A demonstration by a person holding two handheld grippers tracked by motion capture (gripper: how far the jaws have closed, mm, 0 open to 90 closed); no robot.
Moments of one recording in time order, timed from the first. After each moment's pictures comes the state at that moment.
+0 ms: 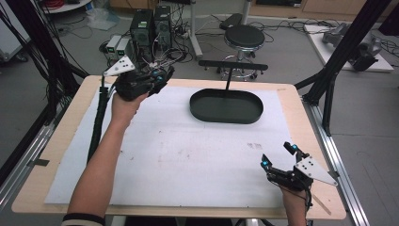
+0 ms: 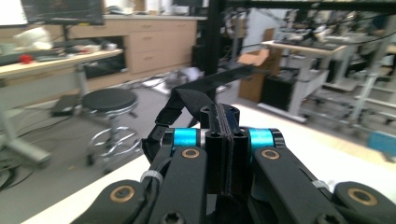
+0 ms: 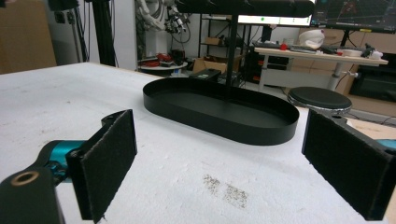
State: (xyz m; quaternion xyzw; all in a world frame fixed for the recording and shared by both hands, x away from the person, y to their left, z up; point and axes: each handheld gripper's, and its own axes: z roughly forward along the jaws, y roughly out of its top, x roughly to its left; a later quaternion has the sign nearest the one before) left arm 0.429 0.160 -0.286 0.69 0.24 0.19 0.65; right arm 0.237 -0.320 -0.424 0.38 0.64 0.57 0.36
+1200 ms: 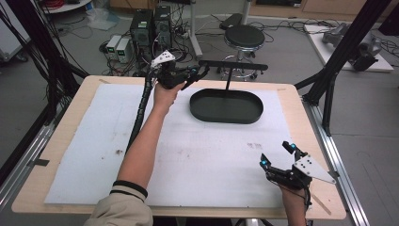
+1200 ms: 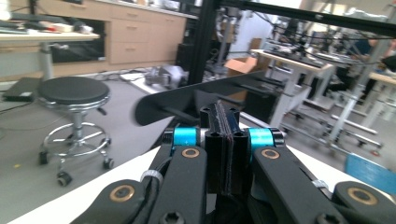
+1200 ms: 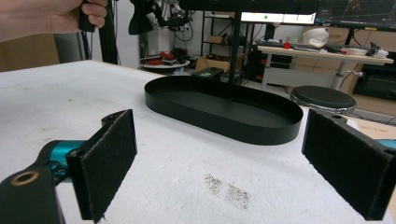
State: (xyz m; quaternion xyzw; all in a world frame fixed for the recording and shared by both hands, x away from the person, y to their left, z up) left arm 0.516 0.084 -0.329 0.67 0.30 0.15 0.66; right arm 0.241 -0.319 -0.426 0.37 0.64 0.57 0.36
